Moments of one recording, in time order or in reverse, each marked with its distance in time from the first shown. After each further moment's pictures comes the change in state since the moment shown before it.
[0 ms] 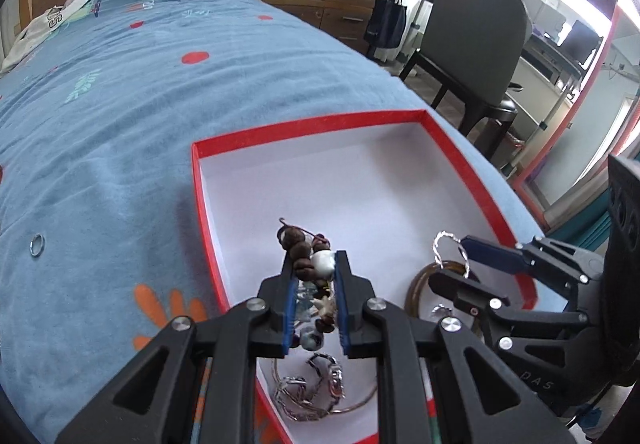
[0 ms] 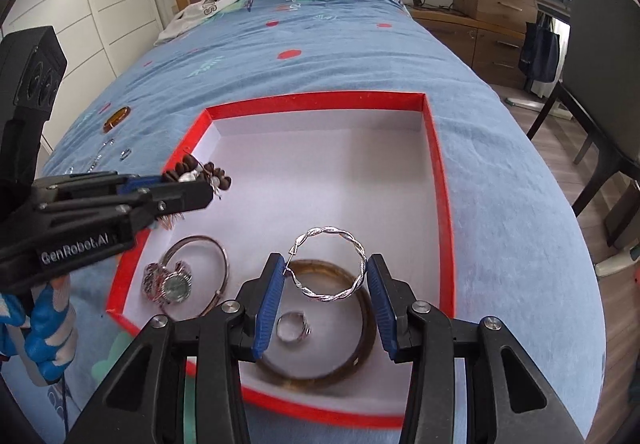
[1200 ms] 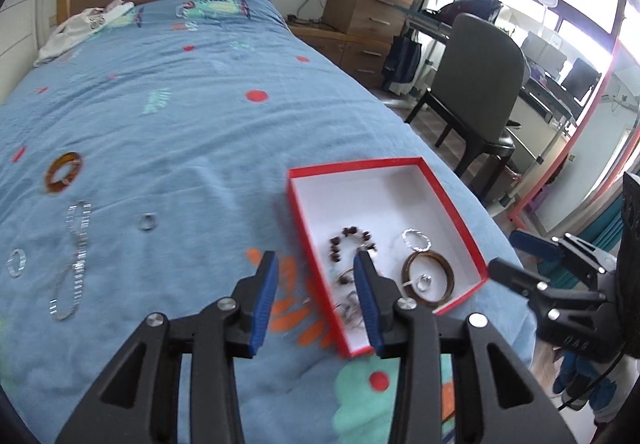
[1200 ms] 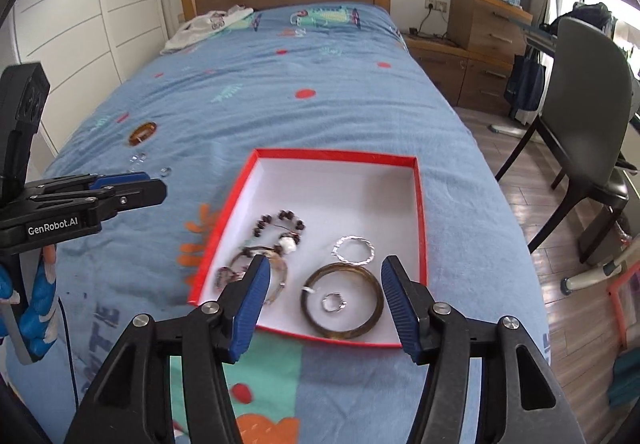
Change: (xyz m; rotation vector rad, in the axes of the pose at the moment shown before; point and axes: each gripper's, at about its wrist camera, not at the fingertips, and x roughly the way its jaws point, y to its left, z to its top) left arm -0.147 0.048 -0.023 -0.074 -0.108 0.040; right arm -0.109 0.049 0.005 -0.041 -0.071 -0.058
